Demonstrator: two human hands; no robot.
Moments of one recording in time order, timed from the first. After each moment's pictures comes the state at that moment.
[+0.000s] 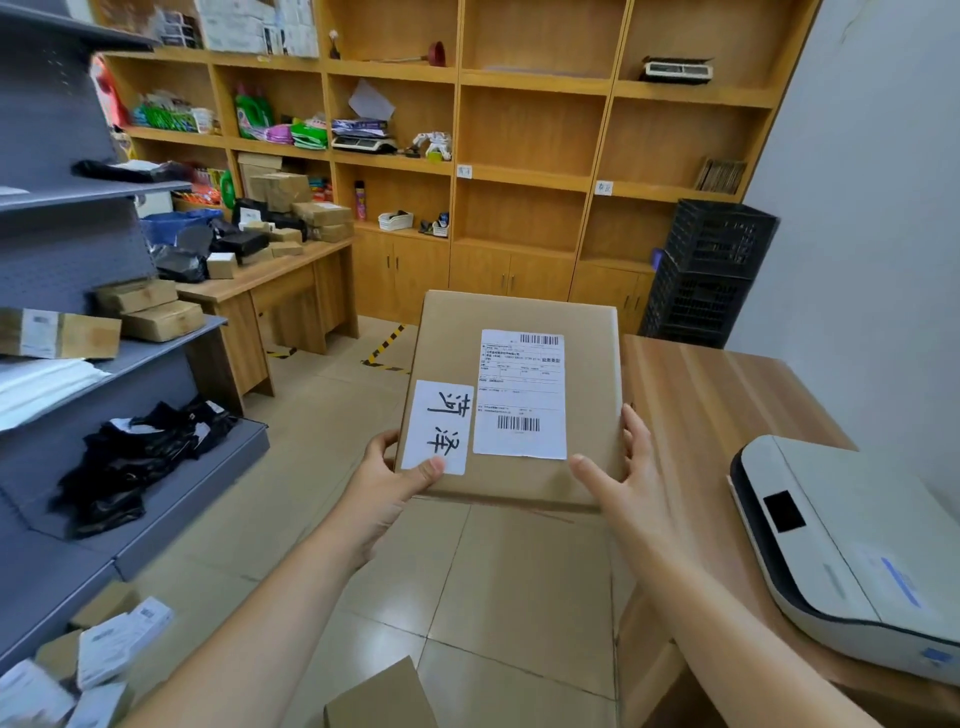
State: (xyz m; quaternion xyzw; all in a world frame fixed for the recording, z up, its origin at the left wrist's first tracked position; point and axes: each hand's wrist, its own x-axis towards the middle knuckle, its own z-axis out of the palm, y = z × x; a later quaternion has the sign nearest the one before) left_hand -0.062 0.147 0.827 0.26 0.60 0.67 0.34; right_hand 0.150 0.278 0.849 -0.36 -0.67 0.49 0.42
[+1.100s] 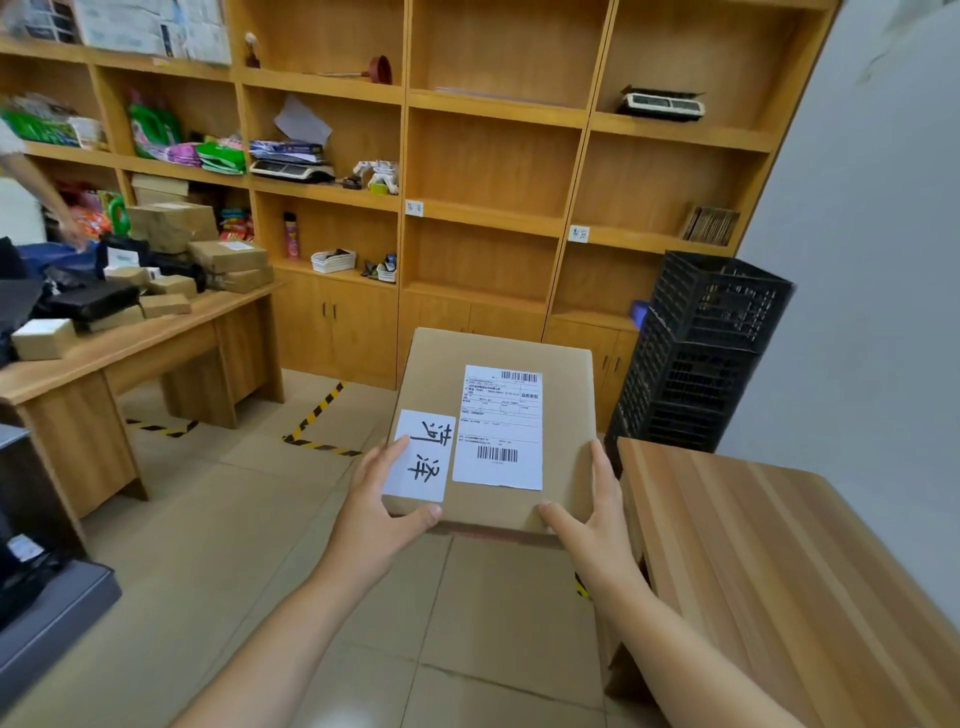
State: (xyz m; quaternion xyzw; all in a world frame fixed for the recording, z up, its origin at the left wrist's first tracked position) left_hand -0.307 0.629 0.836 0.42 0.67 0.58 0.17; right_hand -0.105 0.740 0.858 -0.39 -0.71 0.45 0.38
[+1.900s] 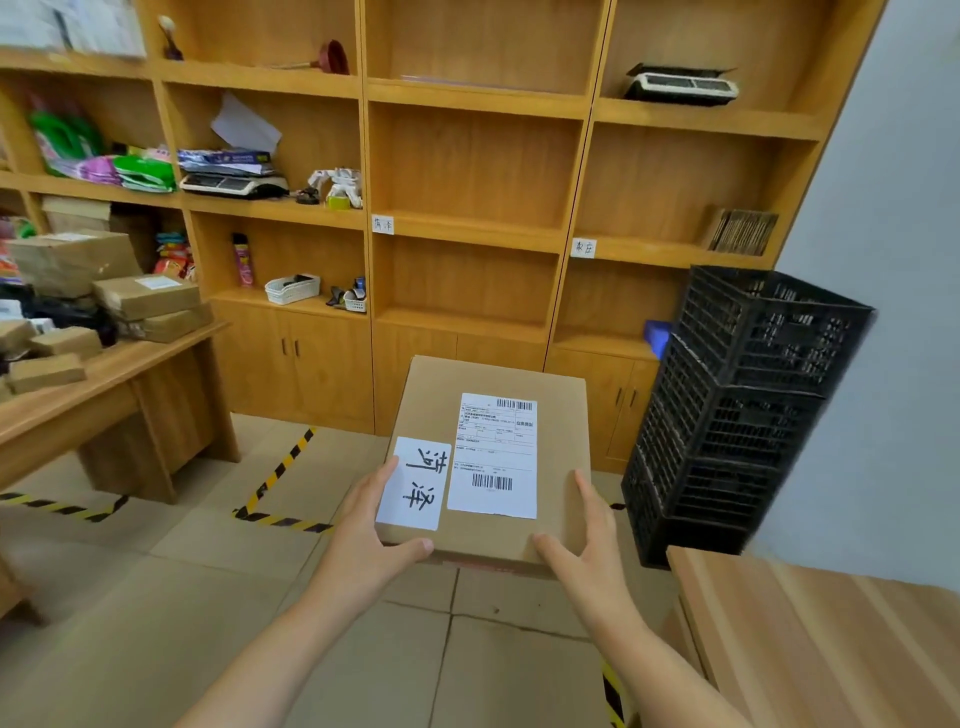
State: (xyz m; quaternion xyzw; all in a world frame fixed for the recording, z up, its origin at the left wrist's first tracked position) left_hand -0.506 0.978 0.839 0.44 0.69 0.54 0.20; right_hand -0.304 1.090 0.832 -0.40 -0.70 0.46 0.38
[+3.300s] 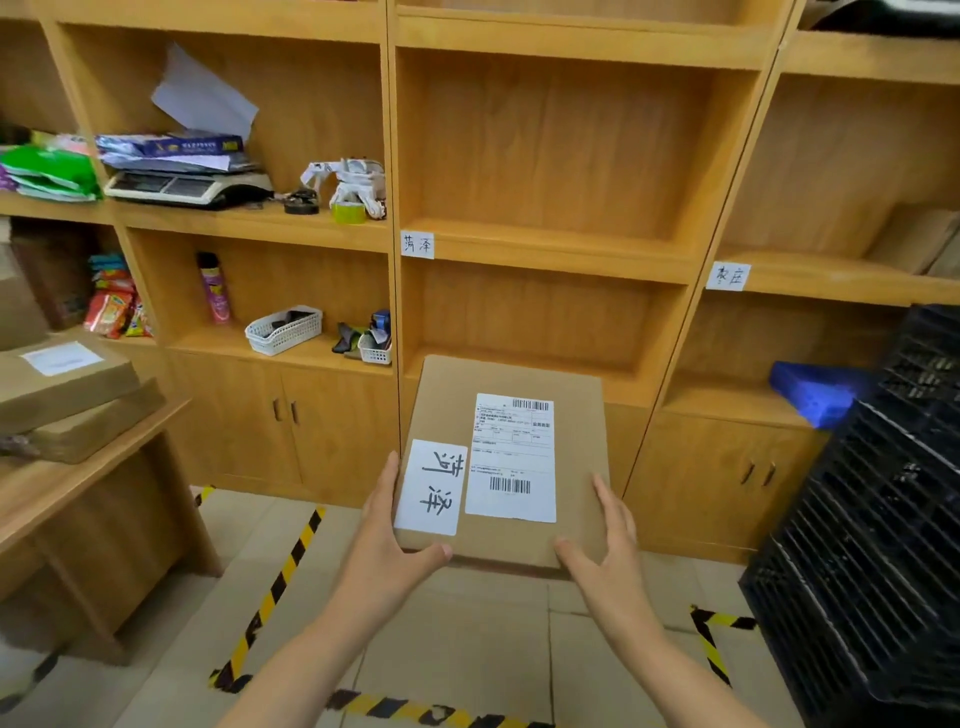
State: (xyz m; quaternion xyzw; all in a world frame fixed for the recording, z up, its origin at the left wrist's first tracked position) left_hand -1.039 1.418 0.816 0.43 0.68 0.54 0.25; right_hand -0.834 1.521 0.810 -0.43 -0.68 0.44 0.39
